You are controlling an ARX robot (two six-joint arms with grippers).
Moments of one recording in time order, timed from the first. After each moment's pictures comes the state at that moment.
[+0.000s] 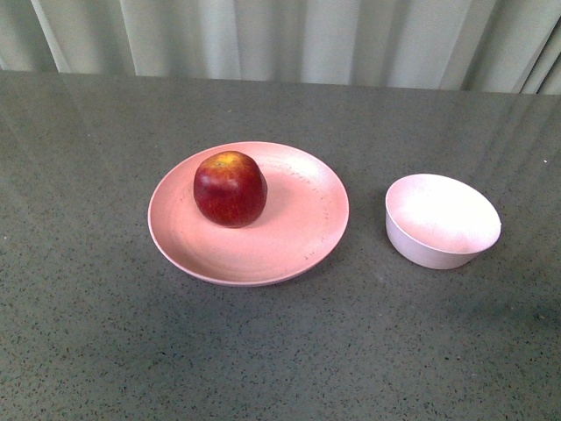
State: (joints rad) left arm 0.00 0.02 0.02 0.00 0.00 -0.01; right arm 0.00 0.35 0.02 0.35 0.00 0.00
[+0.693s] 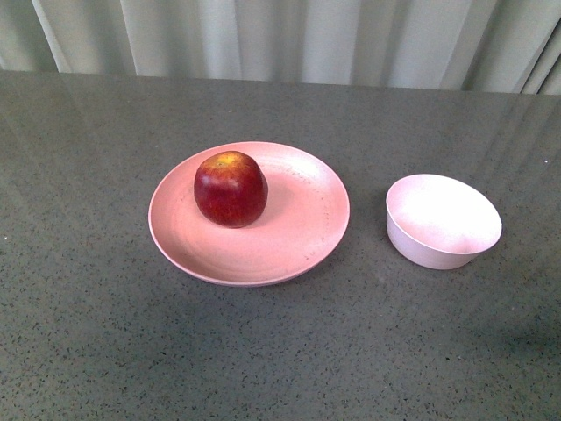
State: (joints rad) left arm 0.00 0.02 0.02 0.00 0.00 -0.01; right arm 0.00 0.02 0.02 0.01 0.00 0.00
